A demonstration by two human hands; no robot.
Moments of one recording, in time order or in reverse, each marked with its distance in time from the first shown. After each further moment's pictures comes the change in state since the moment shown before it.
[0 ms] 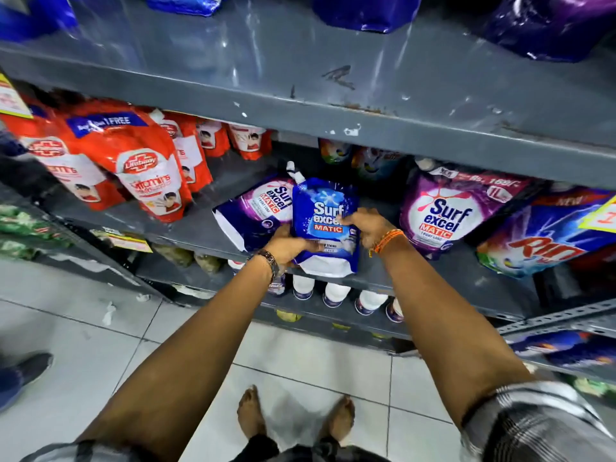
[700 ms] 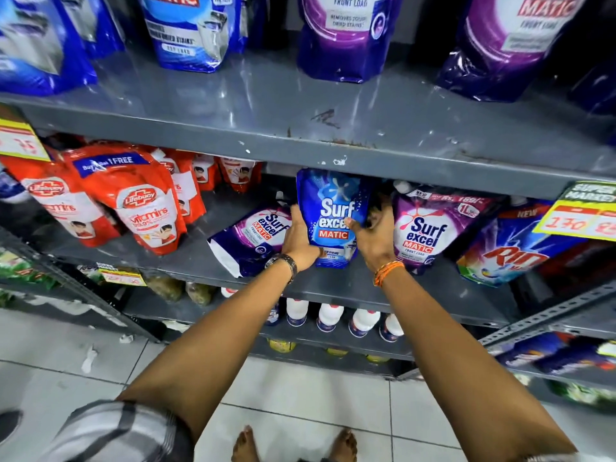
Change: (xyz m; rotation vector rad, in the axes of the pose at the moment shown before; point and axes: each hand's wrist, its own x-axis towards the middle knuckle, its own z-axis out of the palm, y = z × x) left_hand 0.012 0.035 0.031 0.413 0.123 0.436; right_hand -0.080 -0.020 -0.003 0.072 0.294 -0.689
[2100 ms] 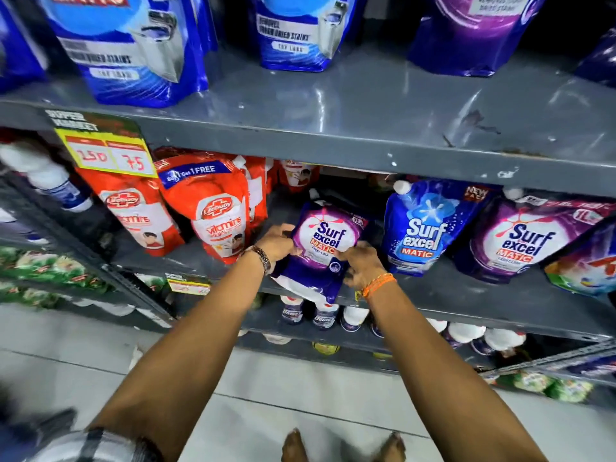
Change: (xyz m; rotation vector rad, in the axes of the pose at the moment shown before) left_hand 0.055 -0.093 -0.188 0.023 -0.140 -0.358; right_hand -0.040 0.039 0.178 0.036 -0.059 0.768
